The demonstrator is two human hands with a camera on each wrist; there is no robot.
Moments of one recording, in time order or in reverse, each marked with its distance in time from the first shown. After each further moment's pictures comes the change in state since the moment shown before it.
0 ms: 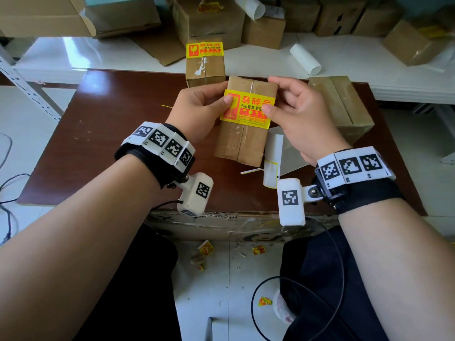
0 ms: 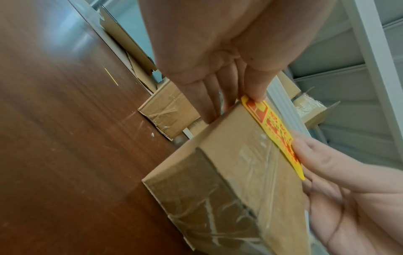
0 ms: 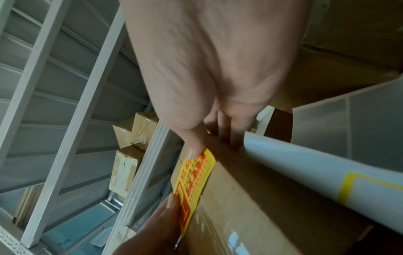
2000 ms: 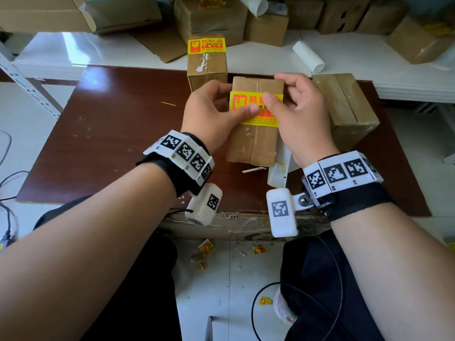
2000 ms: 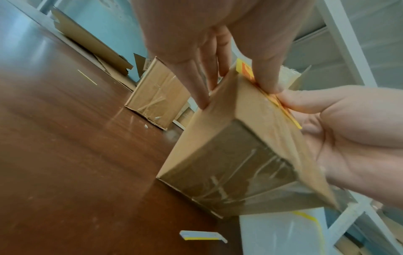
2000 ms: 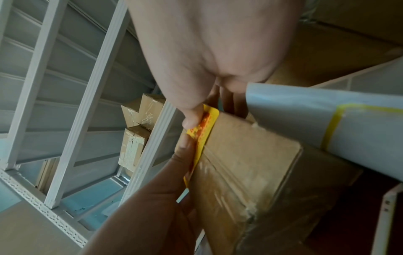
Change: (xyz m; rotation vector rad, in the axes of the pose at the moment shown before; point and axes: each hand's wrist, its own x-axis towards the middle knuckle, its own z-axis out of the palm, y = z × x) left_hand -0.010 -0.003 0.026 0.181 0.211 0.097; right_hand -0.005 0.001 0.018 -0.106 0.209 -0.082
